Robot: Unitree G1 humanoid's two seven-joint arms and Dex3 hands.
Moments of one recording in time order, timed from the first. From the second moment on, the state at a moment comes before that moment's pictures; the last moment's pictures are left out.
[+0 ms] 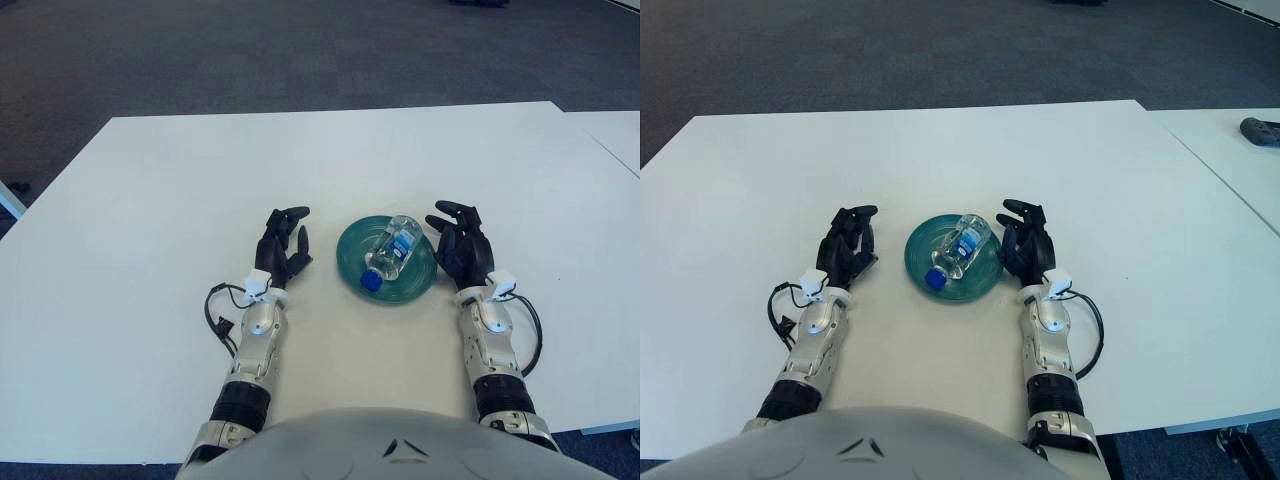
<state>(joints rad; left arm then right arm) 0.05 -0.11 -0.10 0.34 -0.08 -0.33 0.12 -0.01 0.02 -0.16 0.41 0.13 -0.42 0.12</state>
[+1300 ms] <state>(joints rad) 0.07 -0.11 -0.08 0.33 -0.08 -0.28 0.14 0.04 0.01 -0.14 0.34 0.13 -0.36 0.12</state>
